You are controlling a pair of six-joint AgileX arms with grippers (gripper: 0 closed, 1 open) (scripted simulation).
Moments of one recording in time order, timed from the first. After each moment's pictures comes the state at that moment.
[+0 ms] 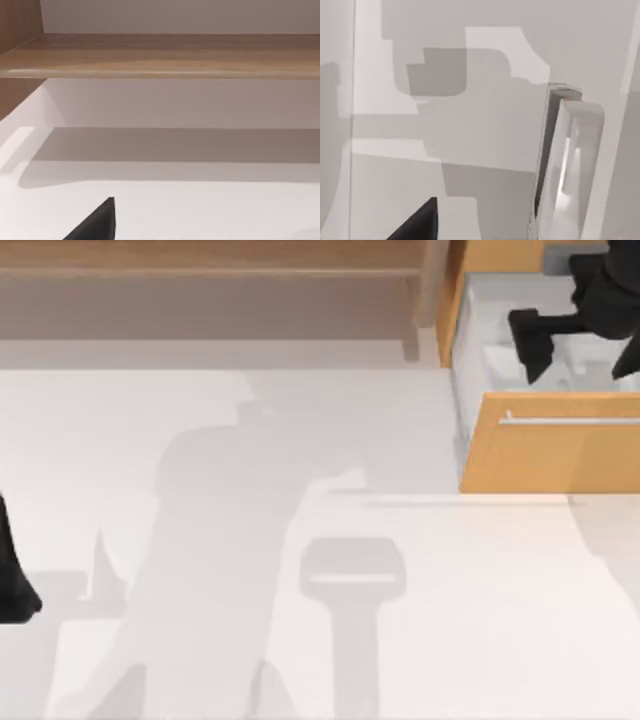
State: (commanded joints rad) left arm 0.00 0.00 0.00 0.00 0.00 0.00; right arm 0.13 2.30 2.06 -1.15 -0.01 0.05
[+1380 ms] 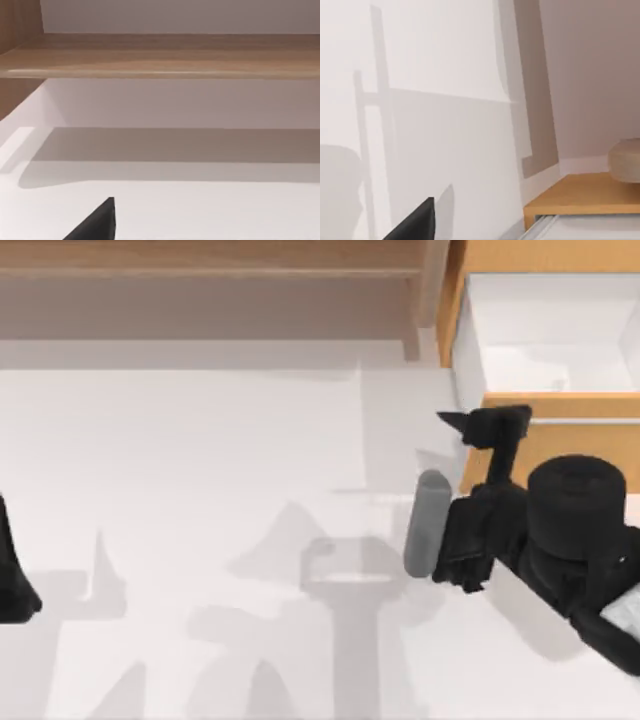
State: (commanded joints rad) left arm 0.00 0.00 0.00 0.00 0.00 0.00; right arm 0.60 1.79 0.50 0.95 0.14 -1.22
